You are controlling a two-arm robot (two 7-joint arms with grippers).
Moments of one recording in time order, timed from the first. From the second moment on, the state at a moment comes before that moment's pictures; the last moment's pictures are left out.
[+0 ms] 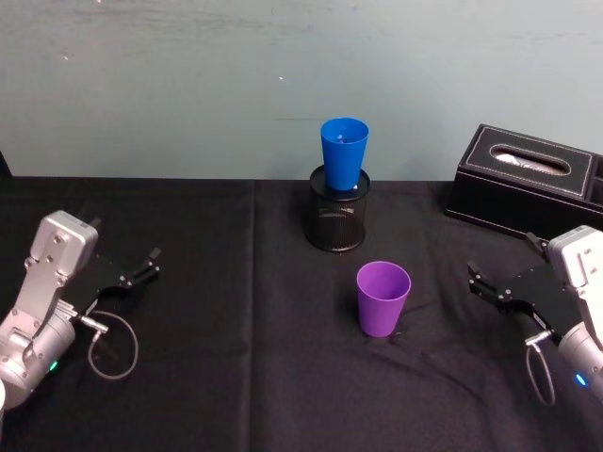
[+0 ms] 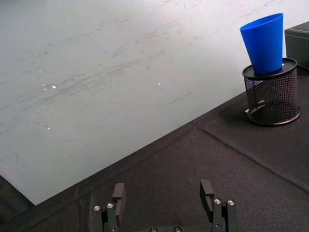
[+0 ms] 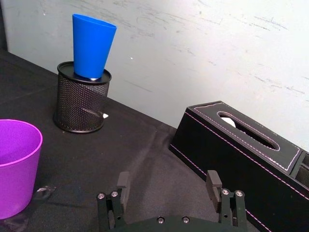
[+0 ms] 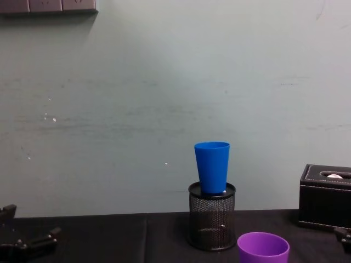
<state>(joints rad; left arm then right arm) -0.20 0.60 0.45 -1.41 -0.25 -0.12 0.03 0.20 0.60 -0.45 -1.41 0.25 -0.12 -0.03</state>
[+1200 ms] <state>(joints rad) -0.20 0.60 0.45 -1.41 -0.25 -0.12 0.03 0.20 0.60 -0.45 -1.41 0.25 -0.12 -0.03</state>
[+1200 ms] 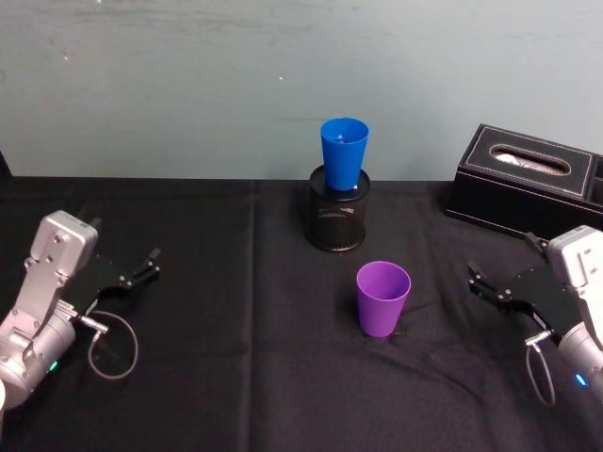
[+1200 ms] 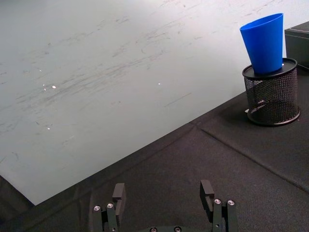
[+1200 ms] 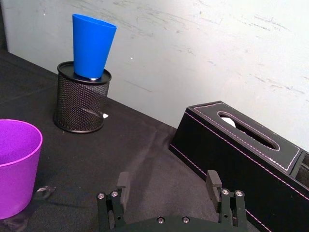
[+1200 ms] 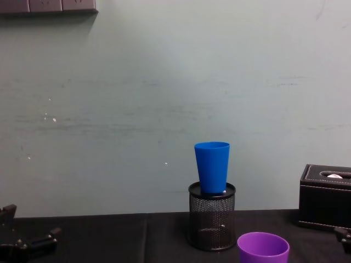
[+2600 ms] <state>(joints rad) -0.20 0.60 0.45 -1.41 -0.25 -0.12 0.03 0.11 0.58 -0.38 -1.44 0.38 -0.23 0.22</state>
